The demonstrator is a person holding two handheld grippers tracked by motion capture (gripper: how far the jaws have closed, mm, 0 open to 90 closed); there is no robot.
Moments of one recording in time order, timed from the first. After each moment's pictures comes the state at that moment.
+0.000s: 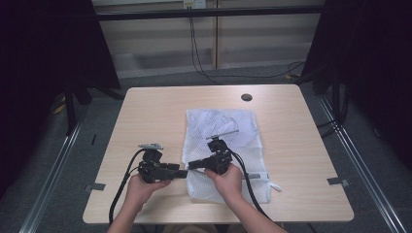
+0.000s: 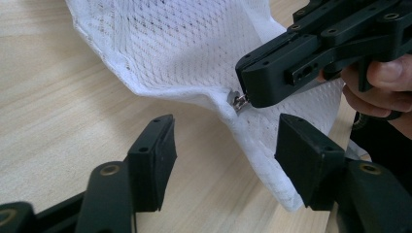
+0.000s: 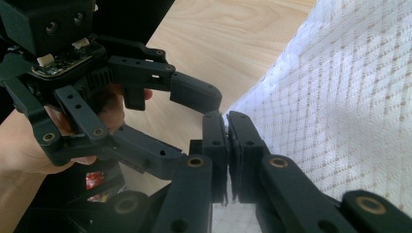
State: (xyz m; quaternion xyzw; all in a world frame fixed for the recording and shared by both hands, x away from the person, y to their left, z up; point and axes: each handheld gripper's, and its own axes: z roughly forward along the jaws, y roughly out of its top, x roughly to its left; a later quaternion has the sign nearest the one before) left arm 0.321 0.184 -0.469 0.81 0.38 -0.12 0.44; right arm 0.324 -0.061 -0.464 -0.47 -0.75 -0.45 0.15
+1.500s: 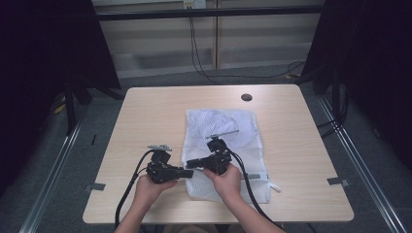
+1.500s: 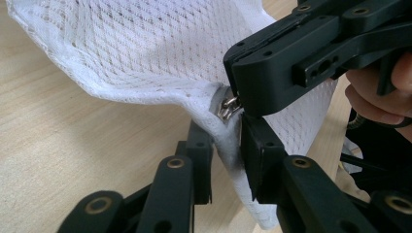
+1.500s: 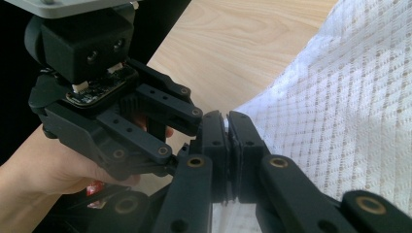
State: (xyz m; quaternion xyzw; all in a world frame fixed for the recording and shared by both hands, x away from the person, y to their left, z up) left arm 0.321 0.163 -0.477 0.81 0.37 -0.13 0.43; right arm 0.321 -0.058 -0.459 -0.46 -0.74 -0.47 0.14
